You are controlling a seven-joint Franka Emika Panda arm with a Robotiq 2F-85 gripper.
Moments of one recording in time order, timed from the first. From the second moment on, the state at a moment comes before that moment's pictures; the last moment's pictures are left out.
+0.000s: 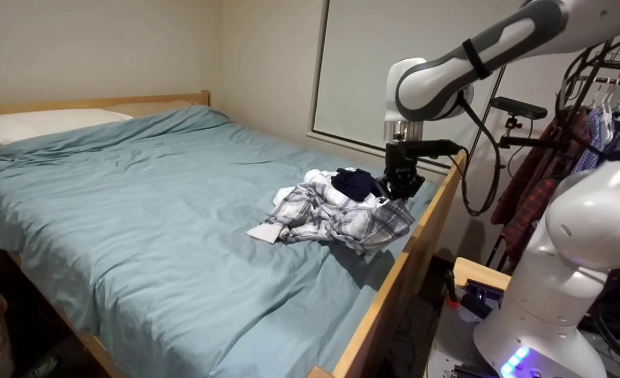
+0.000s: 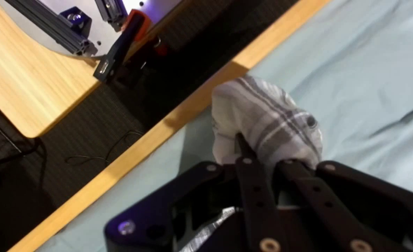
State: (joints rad) arm -0.18 -0.42 -0.10 -2.72 -0.01 2.08 0.45
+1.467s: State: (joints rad) arm 0.32 -0.35 0.45 -2.59 0.18 2.18 0.47
